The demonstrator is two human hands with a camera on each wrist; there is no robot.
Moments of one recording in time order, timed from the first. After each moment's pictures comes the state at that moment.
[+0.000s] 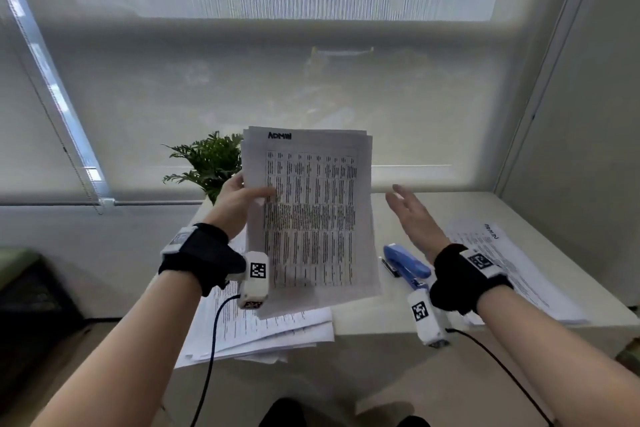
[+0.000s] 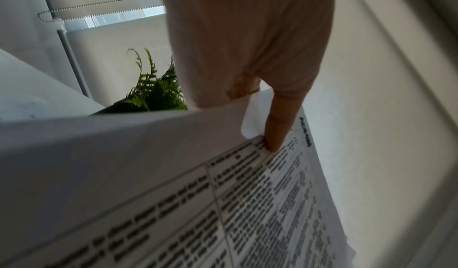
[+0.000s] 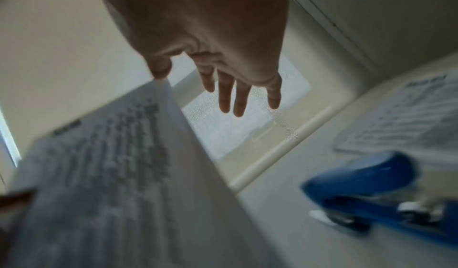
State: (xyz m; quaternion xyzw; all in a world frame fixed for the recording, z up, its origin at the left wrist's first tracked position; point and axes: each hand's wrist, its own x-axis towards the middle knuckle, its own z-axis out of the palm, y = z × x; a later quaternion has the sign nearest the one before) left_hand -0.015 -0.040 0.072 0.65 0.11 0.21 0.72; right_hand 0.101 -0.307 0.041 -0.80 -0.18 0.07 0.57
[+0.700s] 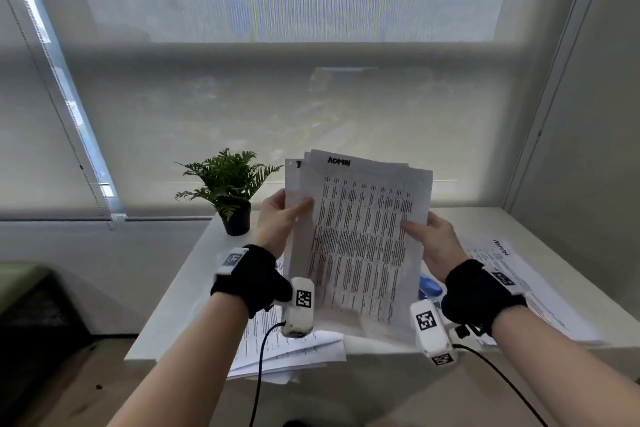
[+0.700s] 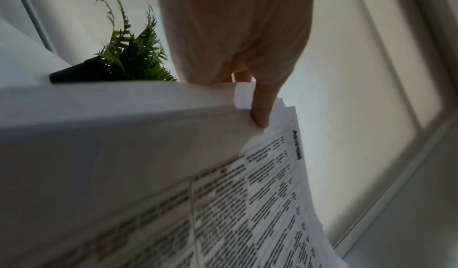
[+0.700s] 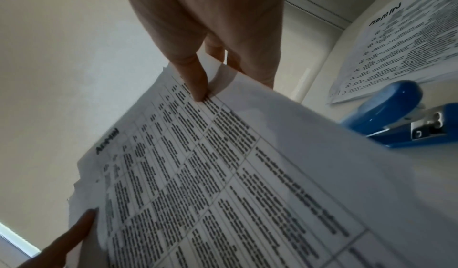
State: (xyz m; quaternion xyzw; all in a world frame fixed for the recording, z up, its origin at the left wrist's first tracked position) left_hand 0.003 -0.079 0.065 0.65 0.09 0.26 0.71; right_hand 0.098 -0.310 0.045 -0.64 -0.11 0.11 0.75
